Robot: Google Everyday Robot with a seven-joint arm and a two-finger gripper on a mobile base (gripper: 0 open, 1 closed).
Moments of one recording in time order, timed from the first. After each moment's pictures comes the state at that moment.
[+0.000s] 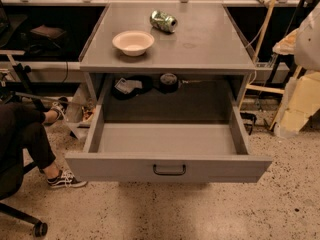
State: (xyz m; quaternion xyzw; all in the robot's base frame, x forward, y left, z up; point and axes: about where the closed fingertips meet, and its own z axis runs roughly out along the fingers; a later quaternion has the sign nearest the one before) arm 0.438 -0.216 0.977 -0.60 0.78 -0.04 0.16
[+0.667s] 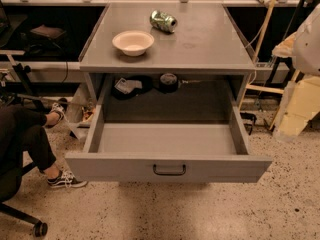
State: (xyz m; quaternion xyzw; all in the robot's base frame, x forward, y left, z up) arm 0.433 -0.214 0.974 -0.60 0.78 -0.04 0.15
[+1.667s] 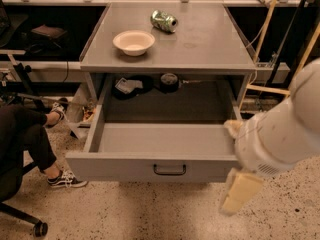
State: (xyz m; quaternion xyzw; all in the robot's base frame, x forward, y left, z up) arm 0.383 -0.143 0.830 -0.62 0.76 0.02 0.19
